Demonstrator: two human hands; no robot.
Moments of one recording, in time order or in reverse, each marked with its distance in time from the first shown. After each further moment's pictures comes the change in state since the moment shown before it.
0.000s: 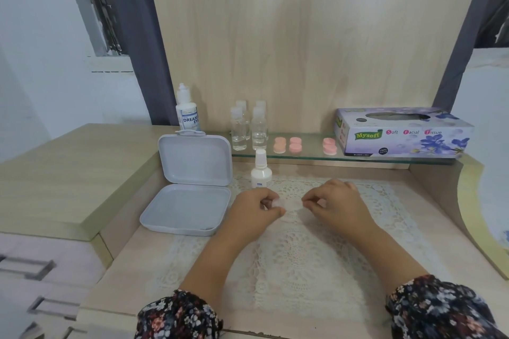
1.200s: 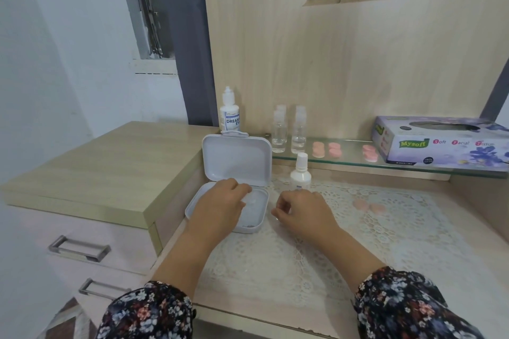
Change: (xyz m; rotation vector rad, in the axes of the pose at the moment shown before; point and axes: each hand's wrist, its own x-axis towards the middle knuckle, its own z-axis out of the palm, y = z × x) left_hand -0.016 -0.060 -0.110 0.811 0.228 0.437; right_hand 0.023 -0.116 0.051 0.043 -0.163 -0.043
